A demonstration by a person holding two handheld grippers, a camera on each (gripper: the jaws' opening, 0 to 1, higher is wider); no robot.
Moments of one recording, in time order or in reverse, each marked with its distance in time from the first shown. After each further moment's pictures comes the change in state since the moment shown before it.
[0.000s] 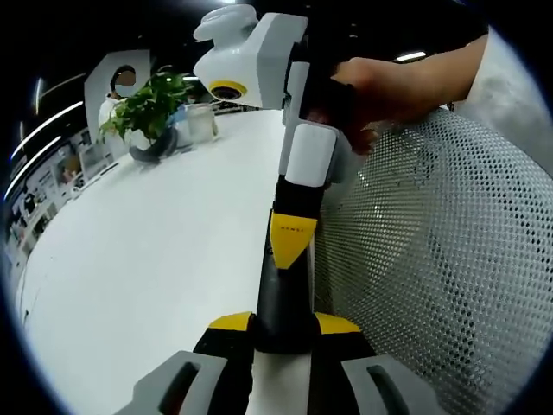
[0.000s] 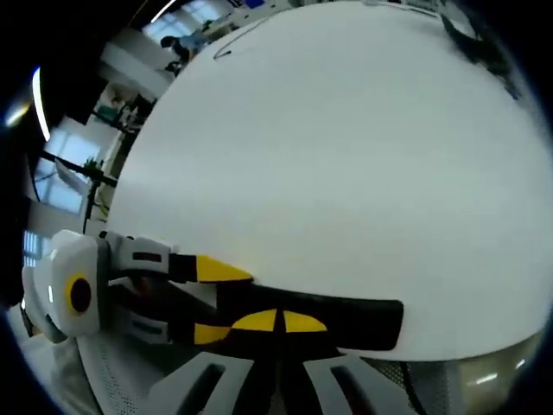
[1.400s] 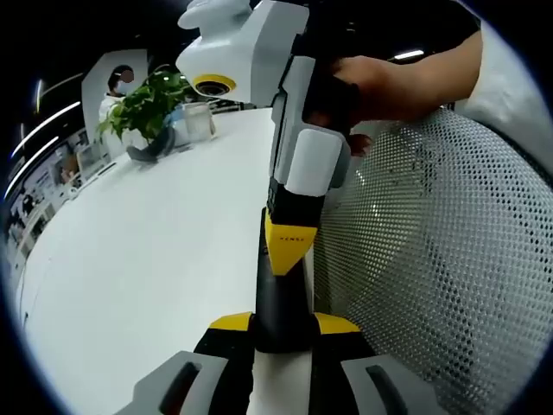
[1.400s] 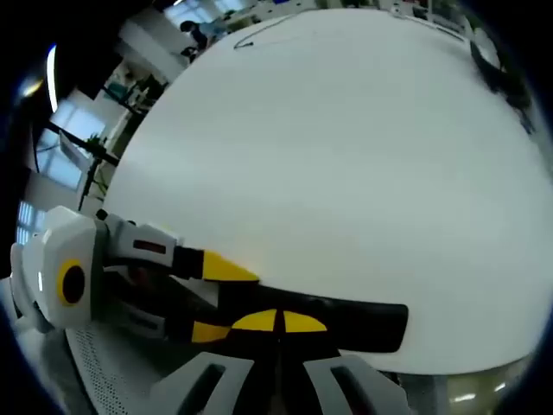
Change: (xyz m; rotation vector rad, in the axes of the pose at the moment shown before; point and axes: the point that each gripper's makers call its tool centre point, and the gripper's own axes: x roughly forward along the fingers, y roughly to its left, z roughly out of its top) left arm 0.000 0.002 0.000 0.005 0.013 -0.013; right arm 0.005 0.004 0.005 -0.090 0.009 -0.040
